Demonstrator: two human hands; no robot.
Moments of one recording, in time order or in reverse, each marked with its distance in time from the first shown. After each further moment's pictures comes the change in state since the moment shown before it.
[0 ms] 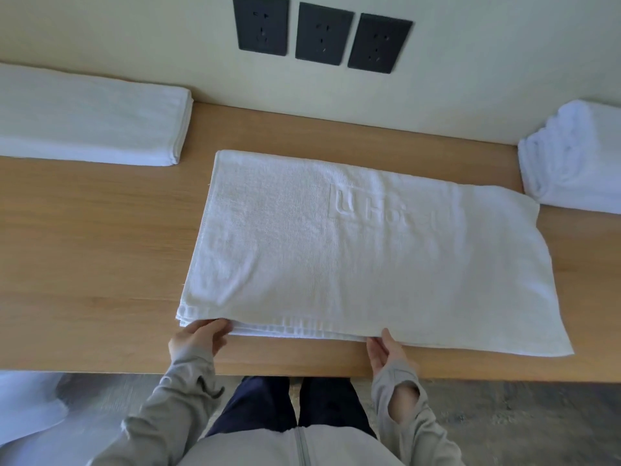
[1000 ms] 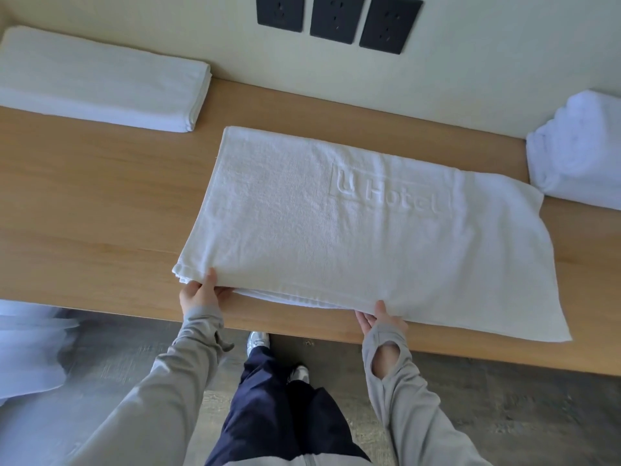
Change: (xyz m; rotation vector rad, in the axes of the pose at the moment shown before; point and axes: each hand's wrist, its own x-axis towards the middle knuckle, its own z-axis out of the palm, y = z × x) left_hand 0.001 -0.028 0.013 -0.232 0.049 0.290; right_hand 0.013 0.001 0.000 -0.085 -0.085 -0.002
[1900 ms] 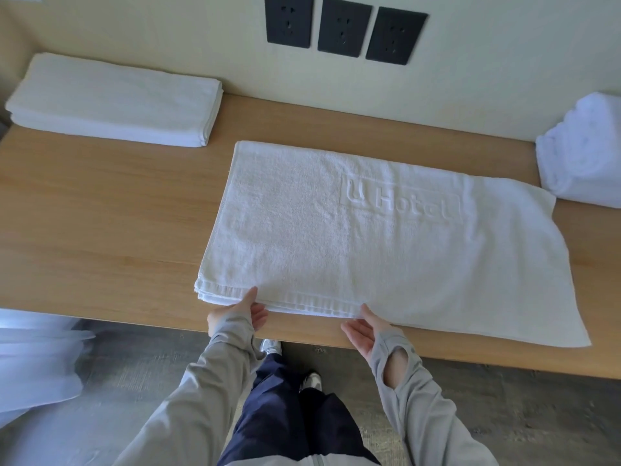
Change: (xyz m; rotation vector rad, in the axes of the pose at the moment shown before) left_hand -0.021 0.005 0.010 0.187 -0.039 -0.458; right_hand -0.022 0.009 0.004 -0.267 -0.189 0.300
